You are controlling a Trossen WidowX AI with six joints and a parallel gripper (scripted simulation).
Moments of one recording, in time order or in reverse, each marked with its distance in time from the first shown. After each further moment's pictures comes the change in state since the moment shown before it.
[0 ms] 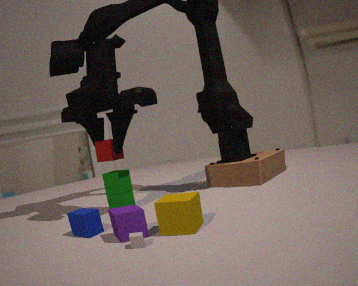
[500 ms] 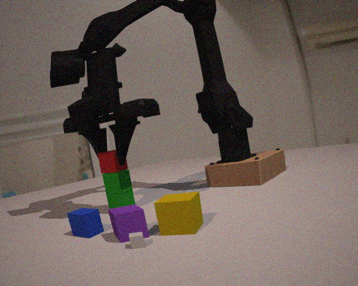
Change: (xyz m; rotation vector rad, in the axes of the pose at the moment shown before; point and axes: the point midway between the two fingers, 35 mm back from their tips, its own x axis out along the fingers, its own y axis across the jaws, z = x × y) arm 0.020 0.002 -0.002 0.001 0.012 0.010
